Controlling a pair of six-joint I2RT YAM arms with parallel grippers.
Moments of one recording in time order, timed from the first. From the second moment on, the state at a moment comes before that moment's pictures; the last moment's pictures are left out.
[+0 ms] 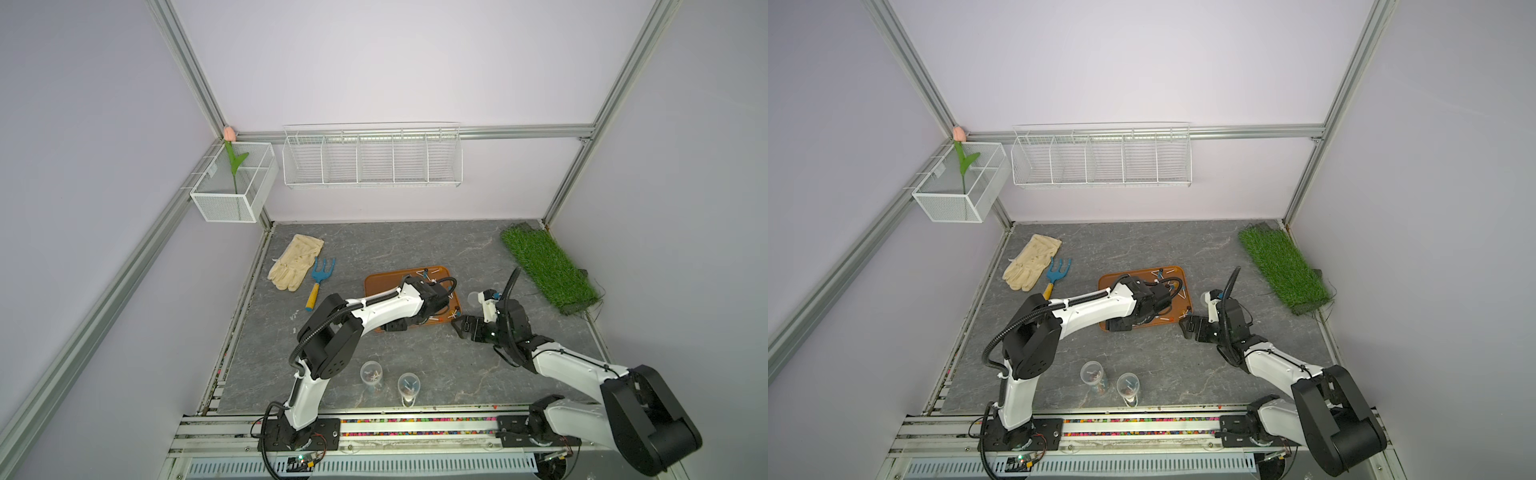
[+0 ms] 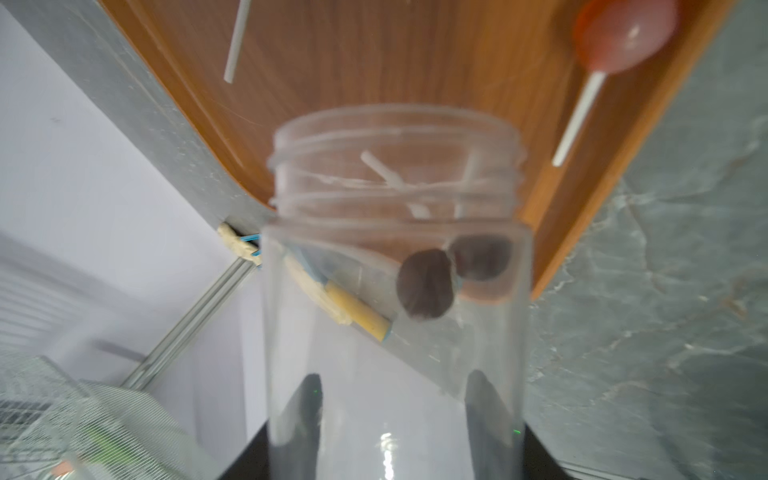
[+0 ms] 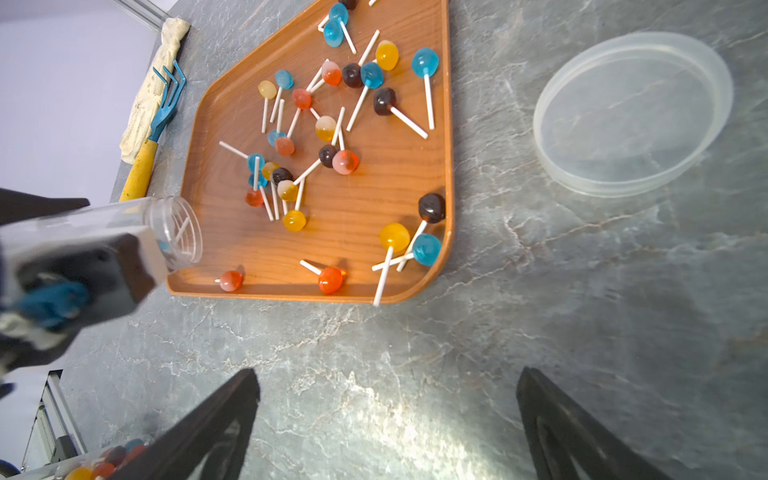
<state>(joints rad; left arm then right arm) -0.98 2.04 1.59 -1.30 -0.68 0.42 0.38 1.22 0.36 0.15 -0.29 0.53</state>
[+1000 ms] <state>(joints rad) -0.98 2.03 1.56 -1.26 -0.78 0.33 0.40 1.15 0.37 0.05 -0.28 0.53</state>
